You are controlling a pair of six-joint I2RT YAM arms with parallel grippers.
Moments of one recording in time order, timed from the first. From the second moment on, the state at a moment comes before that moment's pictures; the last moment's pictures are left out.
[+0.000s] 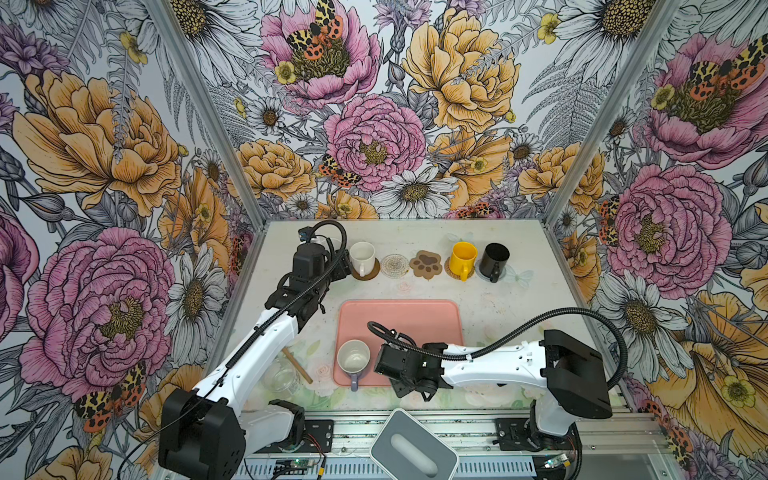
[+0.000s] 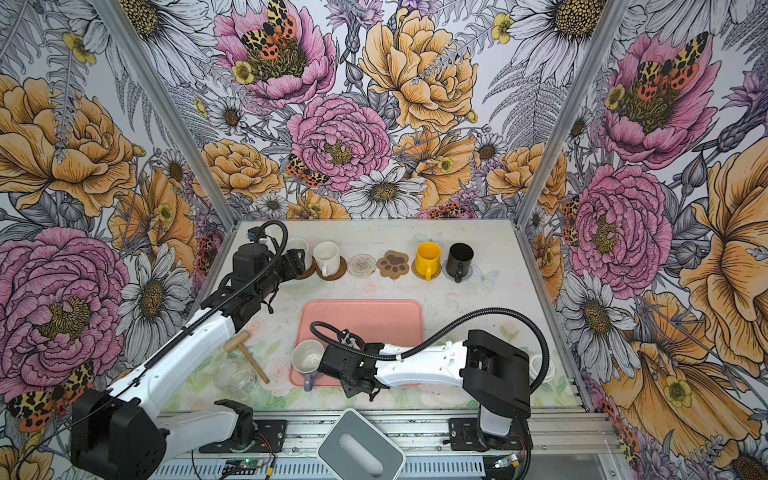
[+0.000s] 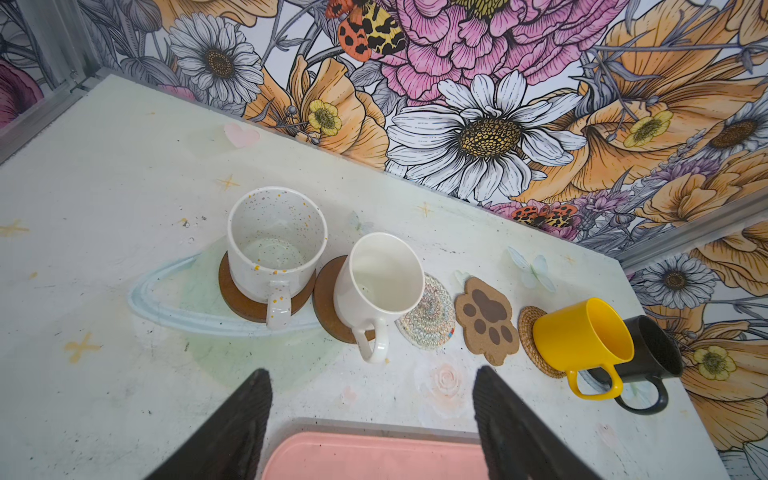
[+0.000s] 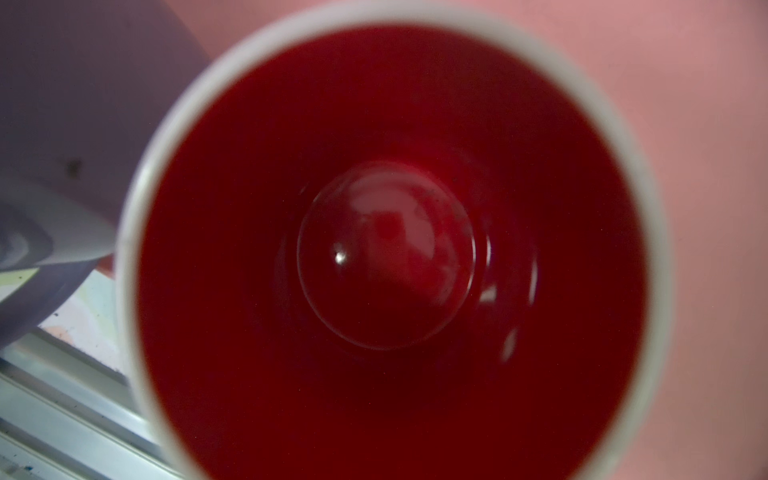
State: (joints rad) left arm -0.30 1.19 0.92 -0.17 -0.14 -0.51; right arm 1.28 1.71 1.10 -0.68 0.19 0.76
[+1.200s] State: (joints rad) left arm -0.29 1.22 0.92 -0.17 -0.12 -0.51; right arm 1.25 1.73 1.09 -0.63 0.18 0.78
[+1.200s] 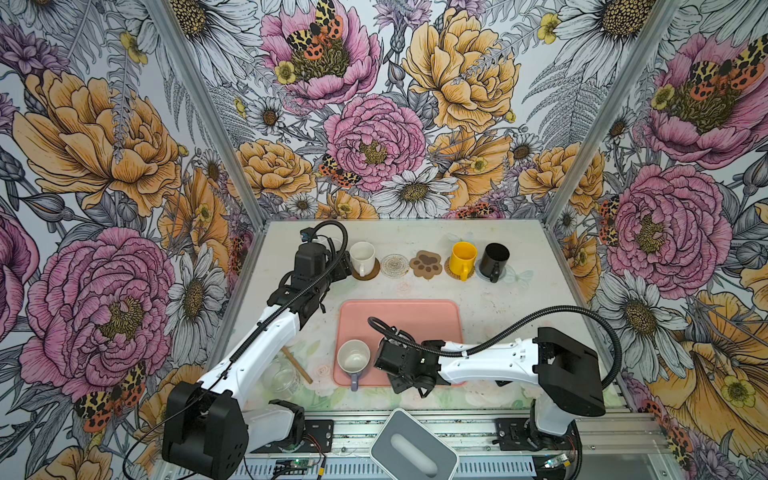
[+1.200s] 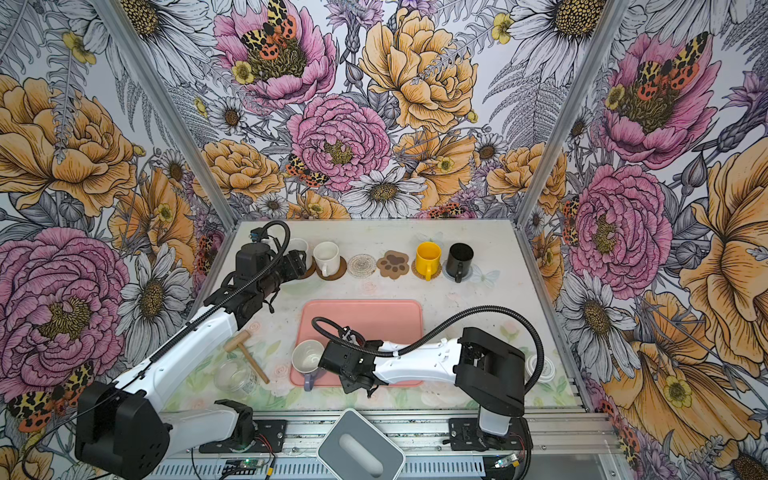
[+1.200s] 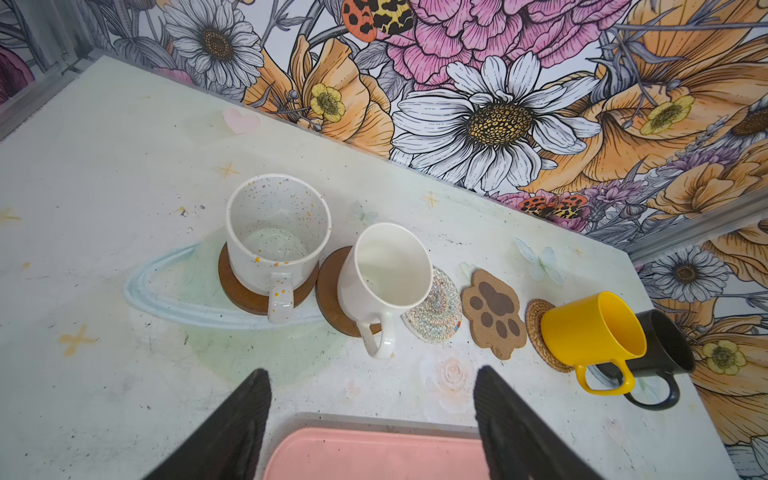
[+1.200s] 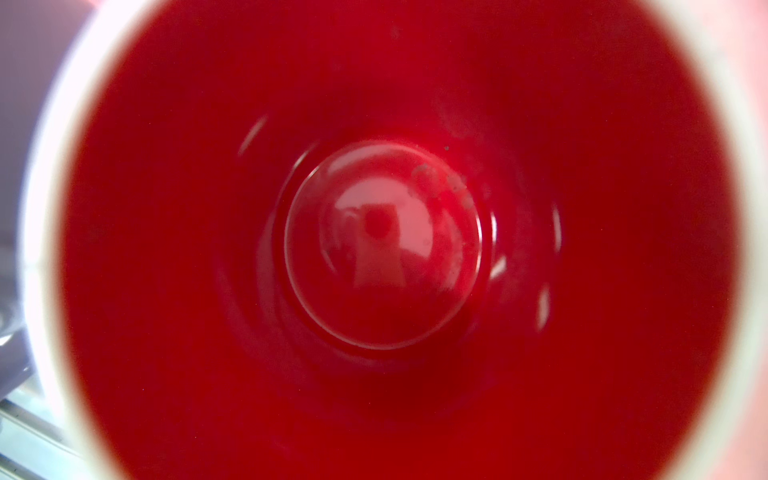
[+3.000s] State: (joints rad) left arm -0.29 1.27 0.95 -0.18 -0.11 -0.50; right arm 0.70 1.69 1.26 -0.53 0.35 0.37
